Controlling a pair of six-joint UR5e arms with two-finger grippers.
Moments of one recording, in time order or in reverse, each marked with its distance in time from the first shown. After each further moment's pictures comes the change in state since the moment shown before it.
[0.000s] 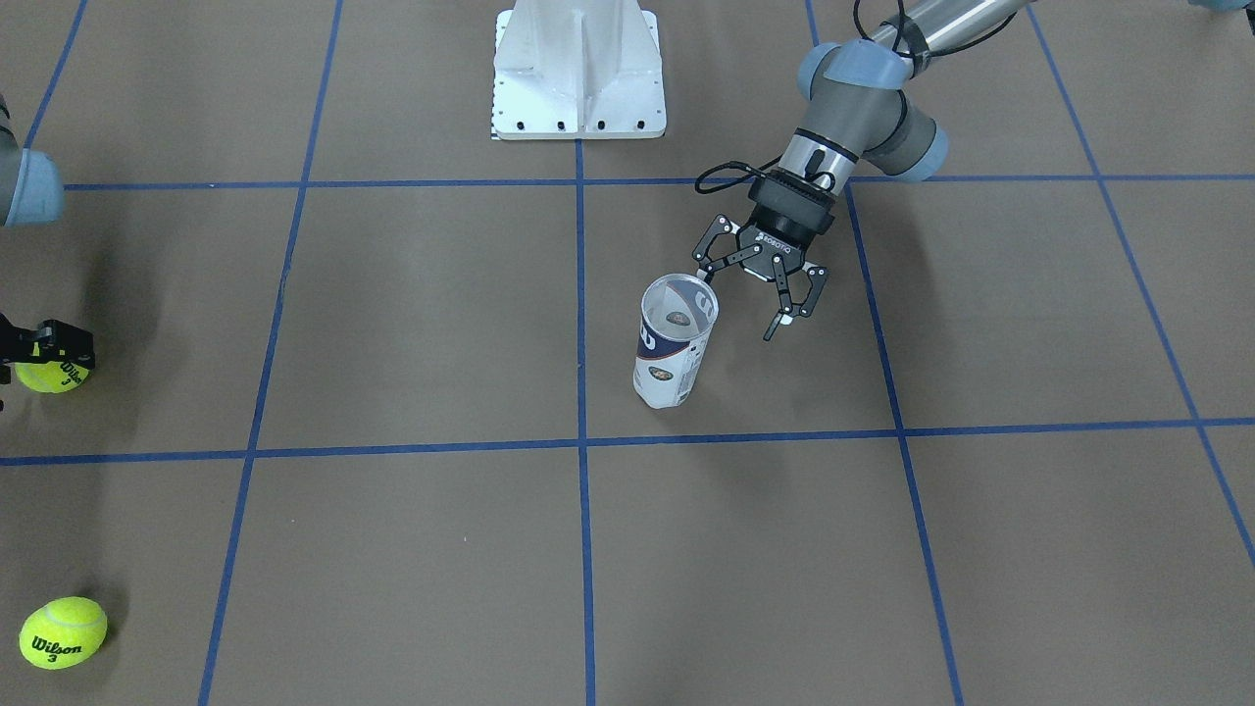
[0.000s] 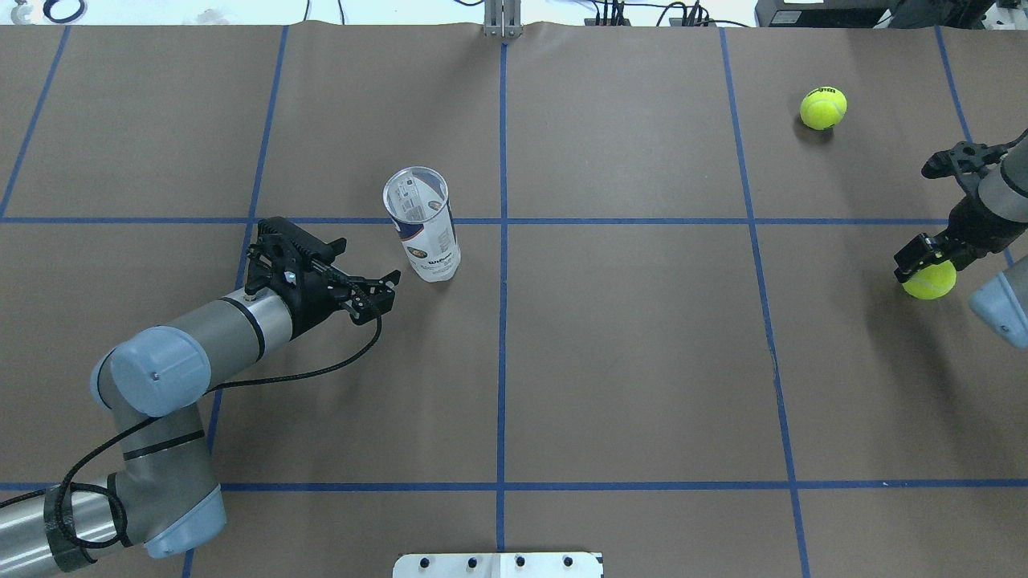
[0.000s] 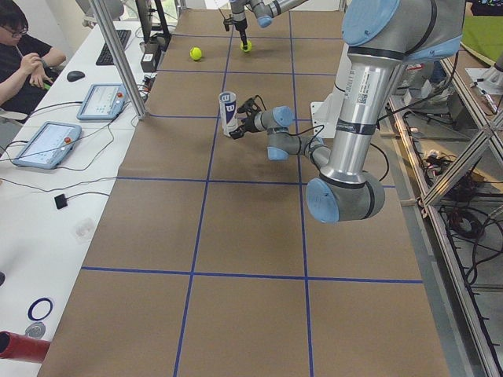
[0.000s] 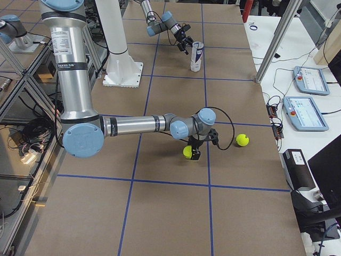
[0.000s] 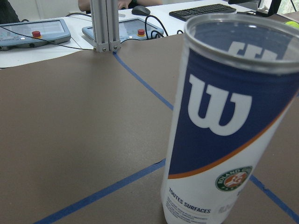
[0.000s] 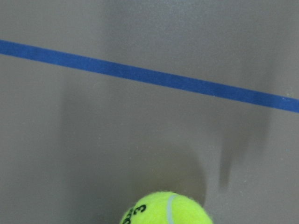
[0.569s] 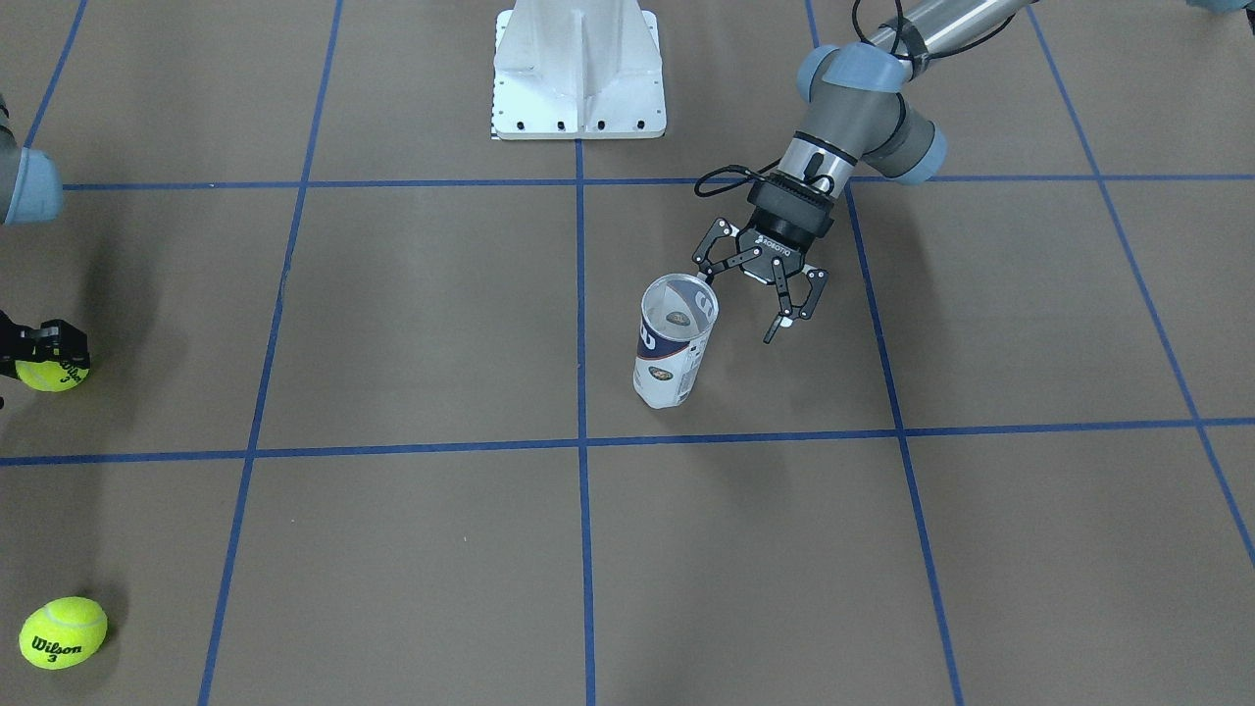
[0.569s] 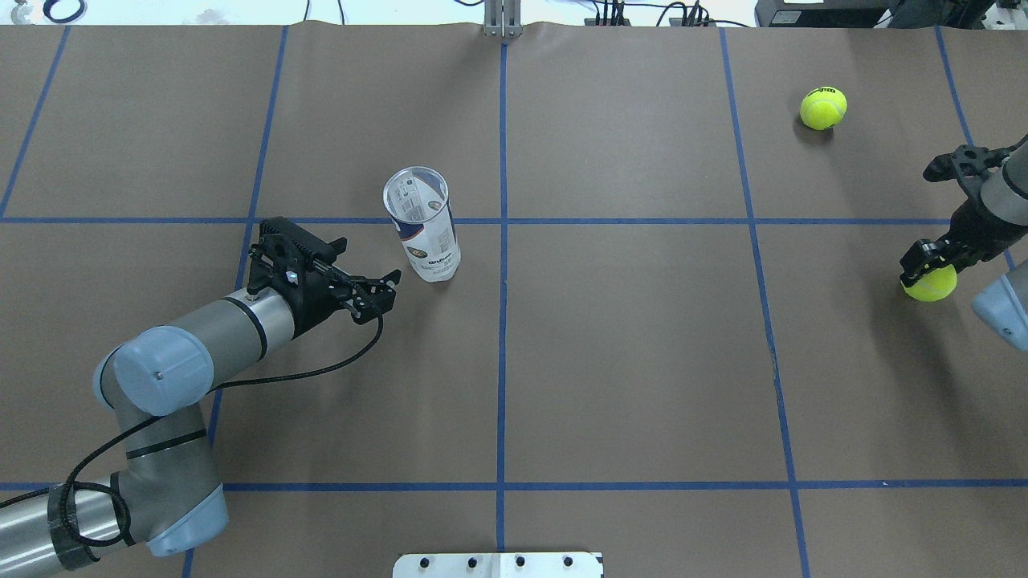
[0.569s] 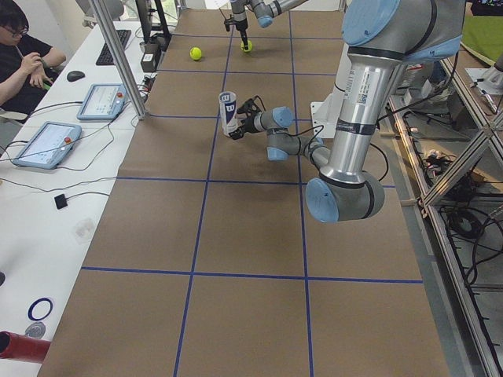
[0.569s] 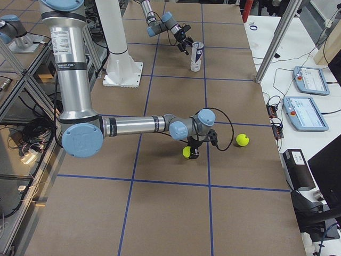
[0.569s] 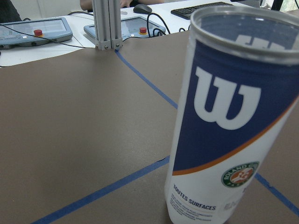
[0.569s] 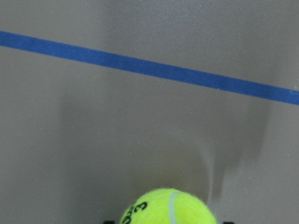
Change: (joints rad) left arm 0.000 -0.007 0.007 -0.002 0.003 0.000; right arm 0.000 -0.009 0.005 0.001 0.013 -0.001
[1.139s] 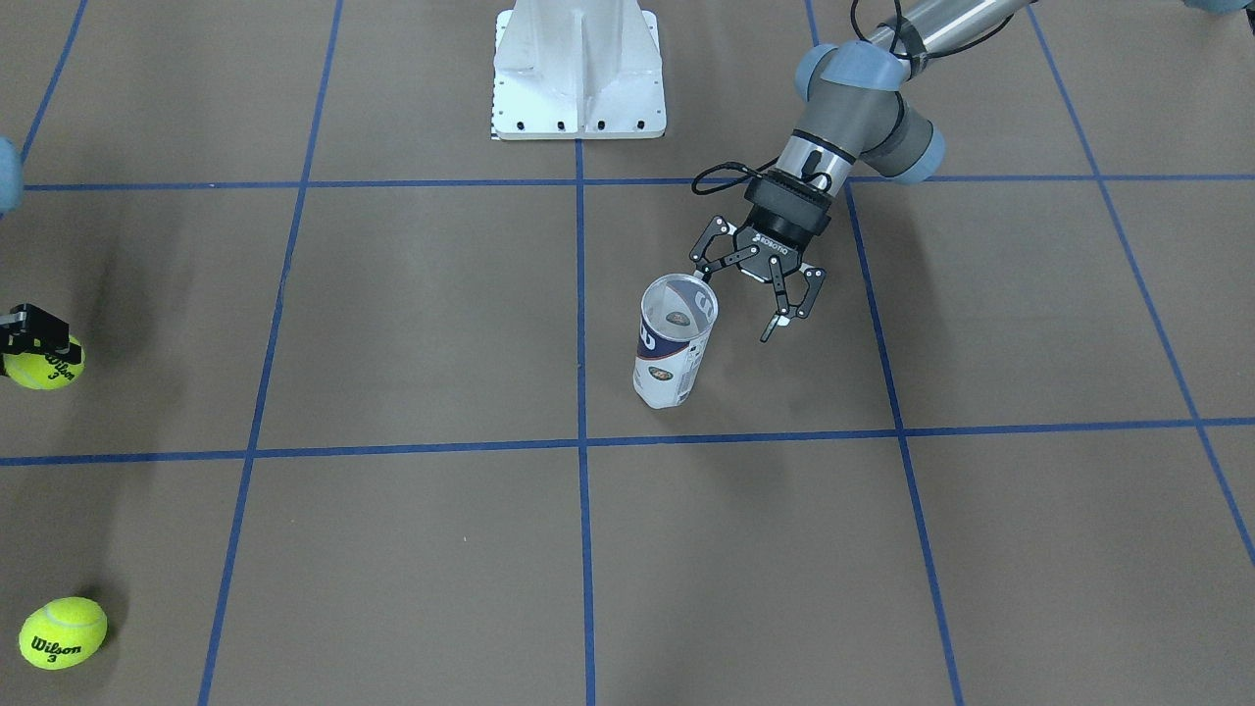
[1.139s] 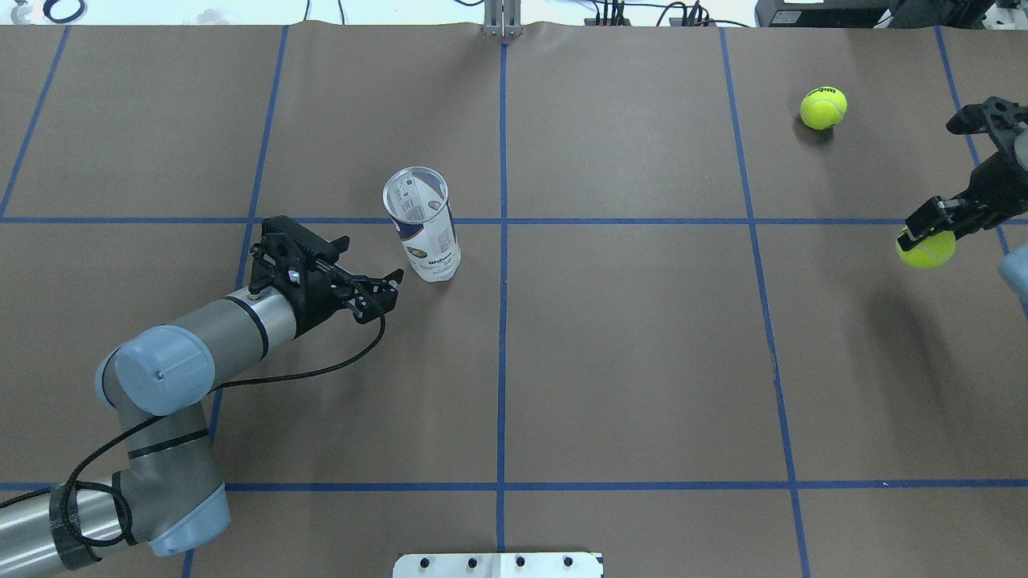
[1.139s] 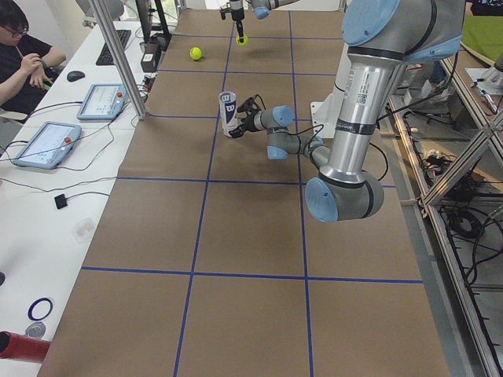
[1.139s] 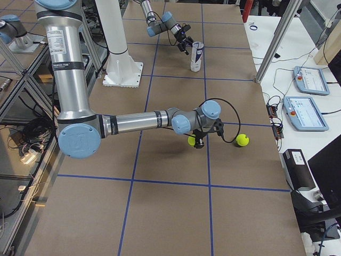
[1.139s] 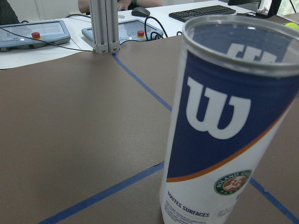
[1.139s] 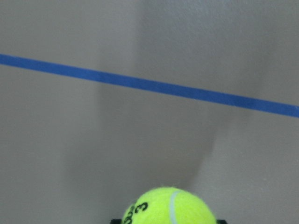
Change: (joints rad) left arm 0.001 -0.005 0.000 -0.002 0.001 0.019; right arm 0.097 0.030 0.090 -0.007 0.152 0.018
